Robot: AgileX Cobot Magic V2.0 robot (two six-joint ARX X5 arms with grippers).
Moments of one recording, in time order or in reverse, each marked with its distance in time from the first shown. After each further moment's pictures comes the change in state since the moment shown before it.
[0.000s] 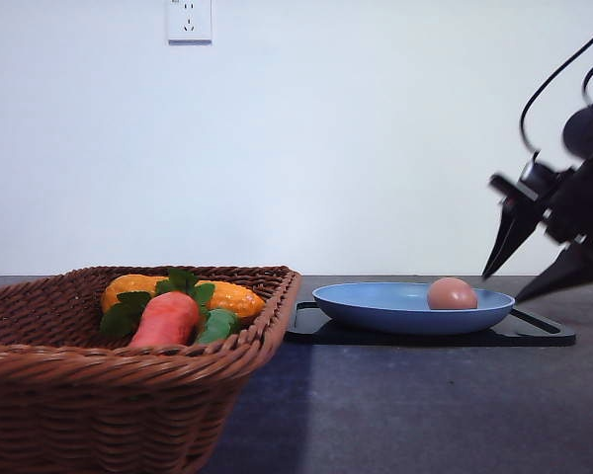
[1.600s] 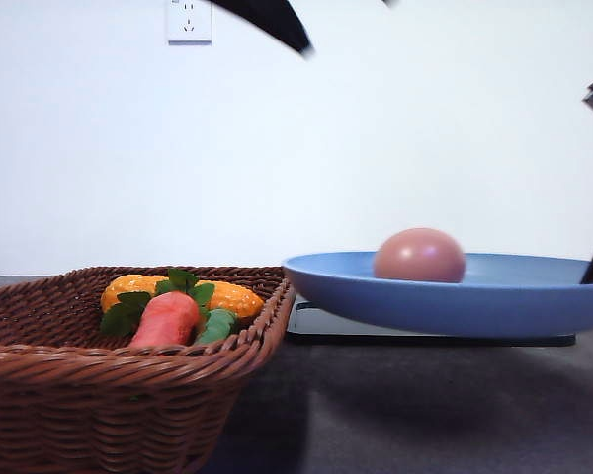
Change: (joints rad) left_arx -0.108 0.423 0.000 0.166 0.257 -0.029; right_arx 0.106 -0.751 -0.710 -0.034 -0.033 0.078
